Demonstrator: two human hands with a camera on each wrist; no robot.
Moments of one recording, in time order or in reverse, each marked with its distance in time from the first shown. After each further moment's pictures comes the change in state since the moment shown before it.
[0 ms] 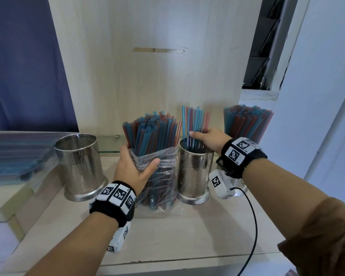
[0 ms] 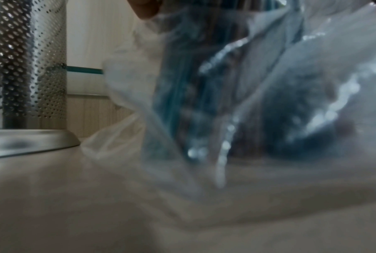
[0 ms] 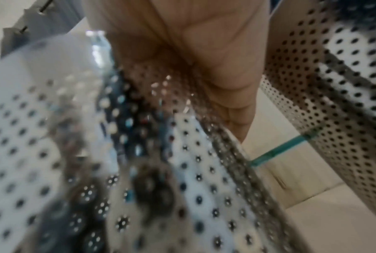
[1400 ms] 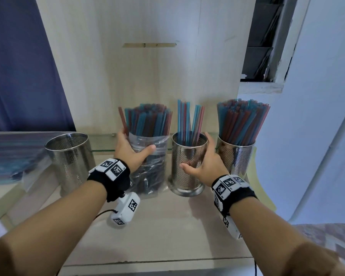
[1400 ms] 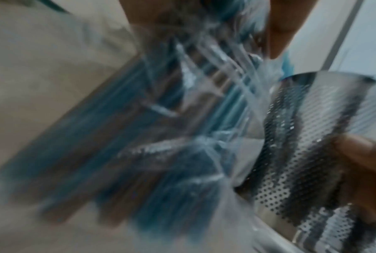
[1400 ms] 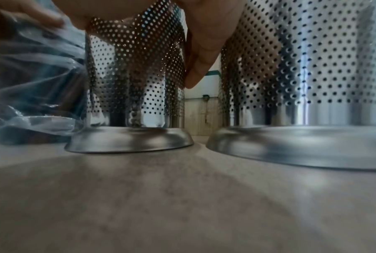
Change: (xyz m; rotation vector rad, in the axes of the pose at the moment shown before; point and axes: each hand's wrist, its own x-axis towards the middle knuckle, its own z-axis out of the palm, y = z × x) left_hand 0.049 0.004 0.021 -0.090 -0.083 -0.158; right_hand -0.043 0.074 0.032 -0.073 0.152 -0.253
